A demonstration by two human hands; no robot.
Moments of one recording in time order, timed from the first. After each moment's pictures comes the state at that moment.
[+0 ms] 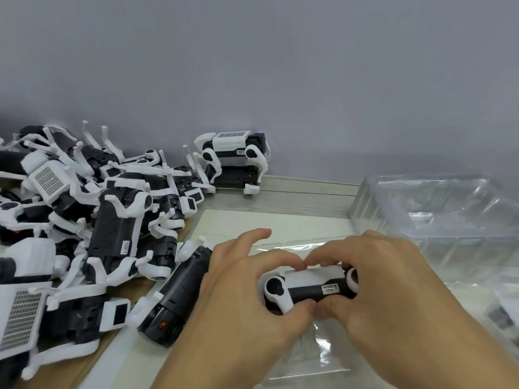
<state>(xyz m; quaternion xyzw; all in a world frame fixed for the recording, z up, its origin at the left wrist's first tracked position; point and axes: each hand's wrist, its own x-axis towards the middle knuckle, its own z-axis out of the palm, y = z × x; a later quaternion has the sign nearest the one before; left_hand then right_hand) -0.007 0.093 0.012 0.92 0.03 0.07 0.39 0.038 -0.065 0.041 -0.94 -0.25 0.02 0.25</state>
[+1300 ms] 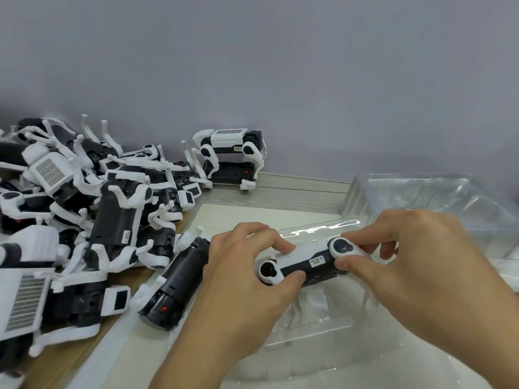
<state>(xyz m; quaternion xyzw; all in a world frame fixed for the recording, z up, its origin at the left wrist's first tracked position) -0.004 0.089 0.007 0.90 0.06 0.10 0.42 0.046 -0.097 0.045 -0.93 -0.19 -0.06 0.30</state>
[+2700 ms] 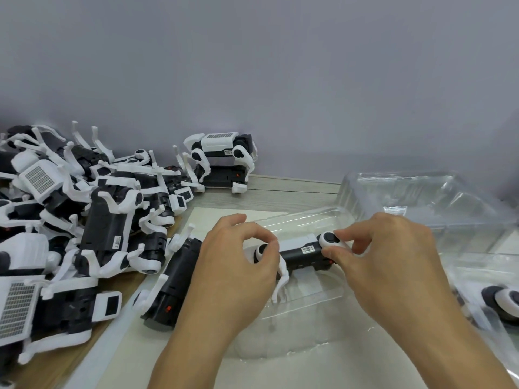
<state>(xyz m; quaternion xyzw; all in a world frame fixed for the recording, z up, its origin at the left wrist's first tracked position) 0.015 0.086 0.012 0.89 0.12 0.13 0.42 0.057 -0.089 0.011 -0.93 -0.07 -0.15 0.32</state>
